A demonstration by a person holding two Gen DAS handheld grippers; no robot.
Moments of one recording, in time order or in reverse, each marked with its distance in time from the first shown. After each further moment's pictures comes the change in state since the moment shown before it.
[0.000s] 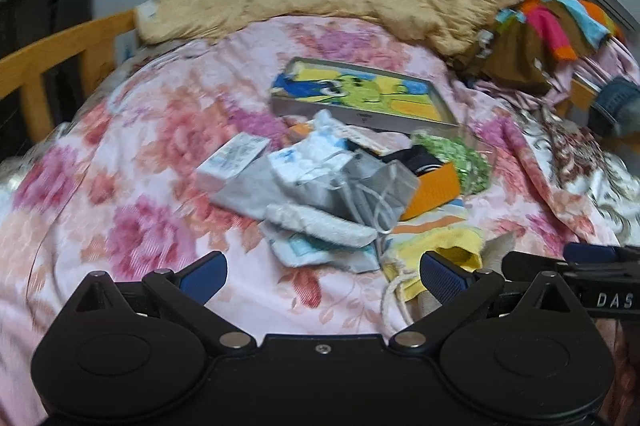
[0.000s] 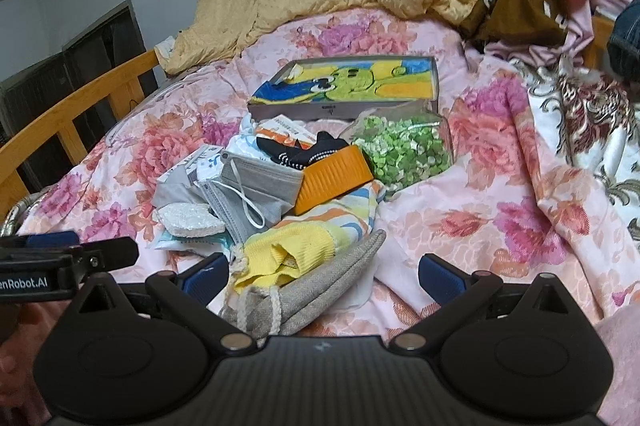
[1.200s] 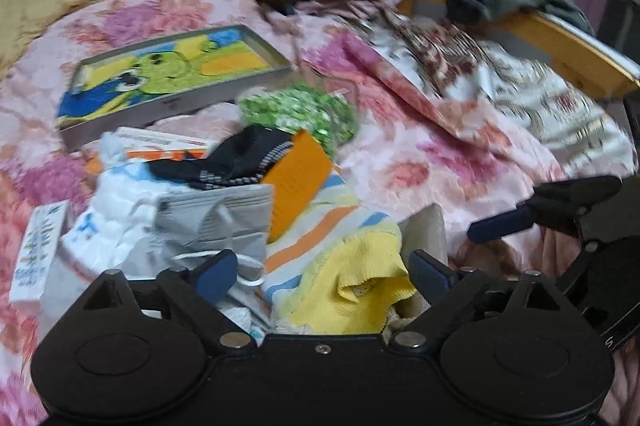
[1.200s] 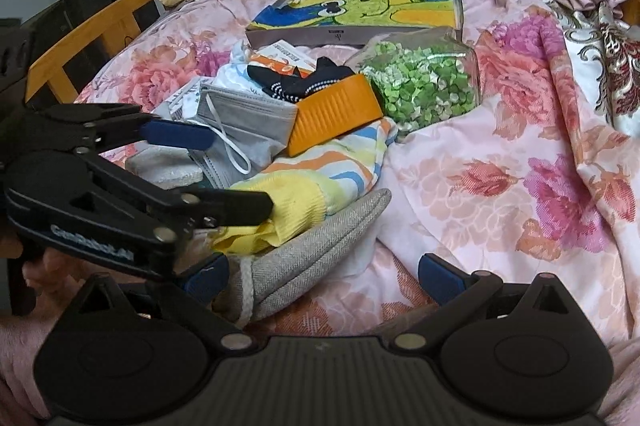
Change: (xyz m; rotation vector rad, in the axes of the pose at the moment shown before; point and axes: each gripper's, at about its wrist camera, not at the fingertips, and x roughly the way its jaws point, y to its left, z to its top) left arm 0.119 -0.048 0.045 0.400 0.187 -0.467; right arm 0.054 -0.008 0.010 -0.029 0.241 0.021
